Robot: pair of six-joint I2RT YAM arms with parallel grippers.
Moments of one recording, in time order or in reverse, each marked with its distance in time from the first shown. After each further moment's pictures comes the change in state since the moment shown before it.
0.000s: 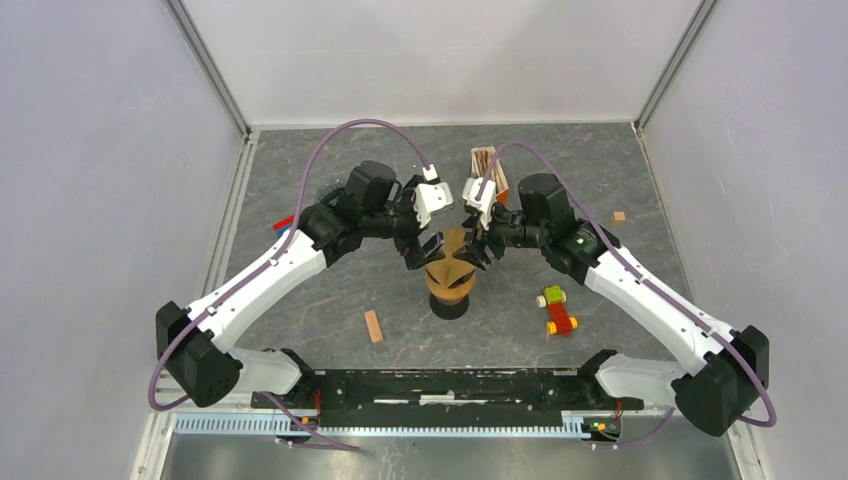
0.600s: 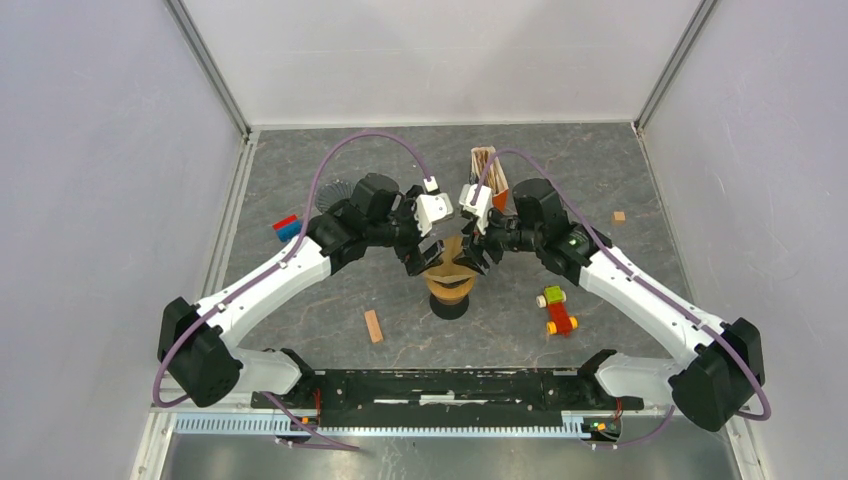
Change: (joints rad) left arm 0.000 0.000 -0.123 0.097 -0.051 0.000; right arm 0.000 0.024 -0.058 0.024 0.007 -0.005
